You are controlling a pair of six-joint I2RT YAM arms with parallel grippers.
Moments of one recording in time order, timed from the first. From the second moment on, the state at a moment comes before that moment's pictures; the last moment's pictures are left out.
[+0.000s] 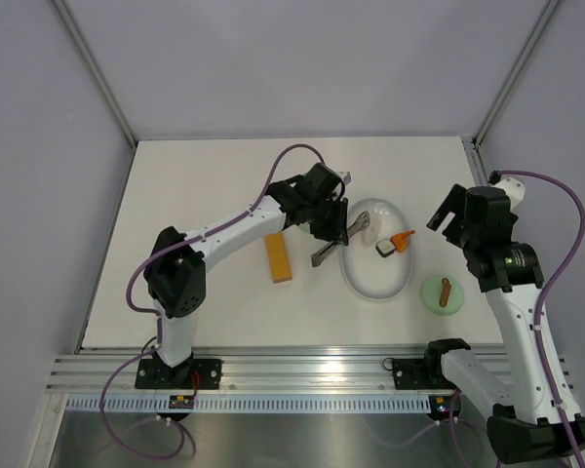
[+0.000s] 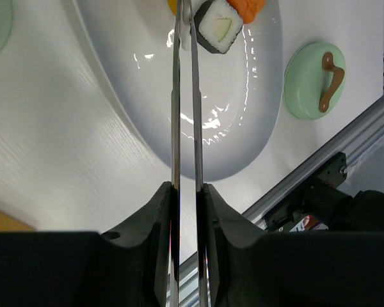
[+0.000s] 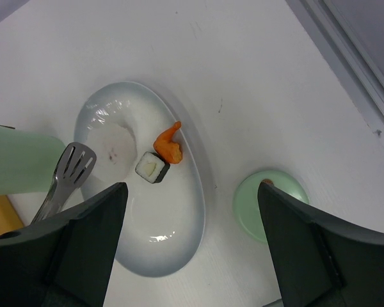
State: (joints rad) left arm -0.83 1.92 1.67 -0.65 0.23 -0.61; right arm 0.11 0.89 1.14 -0.86 0.35 0.50
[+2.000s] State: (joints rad) left arm -0.86 1.73 1.86 -1.05 -0.34 -0.03; right arm 0.11 0.88 1.13 -0.86 0.33 0.51
